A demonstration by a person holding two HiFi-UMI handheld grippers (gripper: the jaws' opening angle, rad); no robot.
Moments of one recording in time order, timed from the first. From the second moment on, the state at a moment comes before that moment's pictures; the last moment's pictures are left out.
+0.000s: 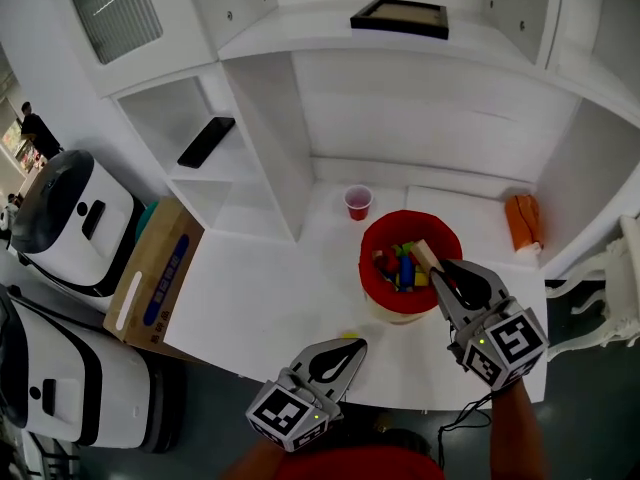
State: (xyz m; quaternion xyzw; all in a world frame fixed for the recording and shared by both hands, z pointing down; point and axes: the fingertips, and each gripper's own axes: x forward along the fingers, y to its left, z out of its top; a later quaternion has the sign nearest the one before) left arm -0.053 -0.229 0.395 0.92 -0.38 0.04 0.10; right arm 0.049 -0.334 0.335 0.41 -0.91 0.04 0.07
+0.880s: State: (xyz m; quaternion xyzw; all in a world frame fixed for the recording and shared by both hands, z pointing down) left arm -0.070 -0.243 0.527 0.89 -0.36 0.26 0.09; right arm 0.029 -0.237 0.334 0.38 -0.93 0.05 0.01
